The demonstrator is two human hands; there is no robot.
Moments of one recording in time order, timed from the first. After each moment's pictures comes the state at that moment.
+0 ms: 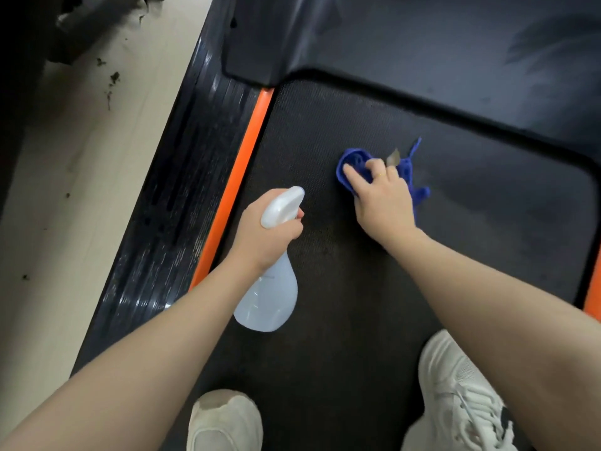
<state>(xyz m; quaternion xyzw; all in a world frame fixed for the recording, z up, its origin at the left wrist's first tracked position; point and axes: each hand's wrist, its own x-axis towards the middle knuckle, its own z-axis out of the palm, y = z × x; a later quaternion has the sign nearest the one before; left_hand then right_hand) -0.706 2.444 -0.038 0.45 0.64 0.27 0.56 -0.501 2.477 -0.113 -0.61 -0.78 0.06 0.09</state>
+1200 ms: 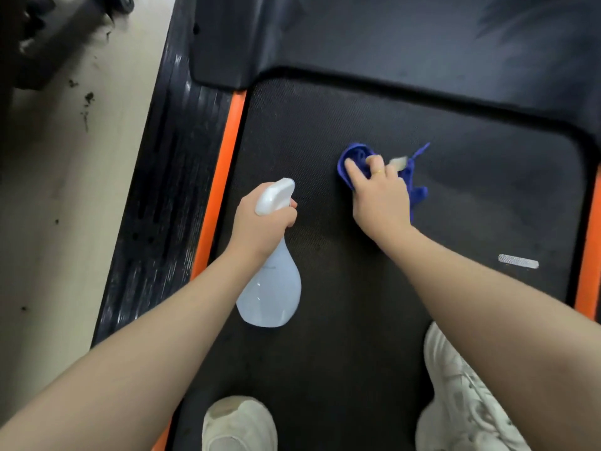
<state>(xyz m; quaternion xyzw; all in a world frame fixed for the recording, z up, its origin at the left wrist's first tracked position) -0.691 2.461 -0.043 0.44 0.66 0.25 0.56 -0.497 2.464 -0.106 -0.69 -0.72 0.05 0.04</state>
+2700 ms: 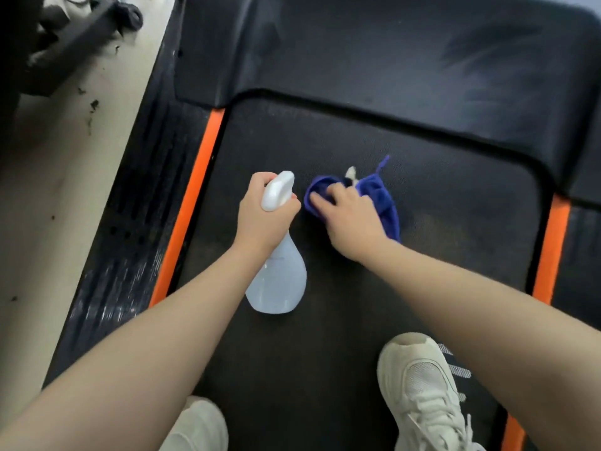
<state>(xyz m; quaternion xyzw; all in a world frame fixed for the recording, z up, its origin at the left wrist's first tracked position) -0.622 2.467 -0.023 0.45 0.71 0.26 0.47 -0.467 2.461 -0.081 -0.58 -0.80 0.17 -0.03</state>
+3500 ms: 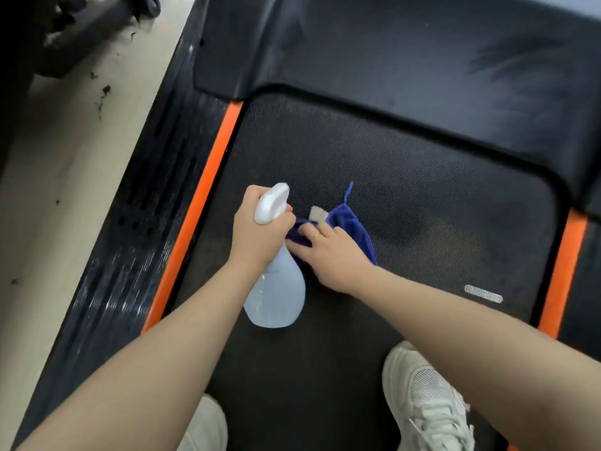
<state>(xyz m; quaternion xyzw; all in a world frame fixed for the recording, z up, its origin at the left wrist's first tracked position) -0.645 2.446 -0.029 0.42 0.71 0.31 0.48 -0.500 2.425 -0.098 -0.43 -0.89 0.16 0.00</state>
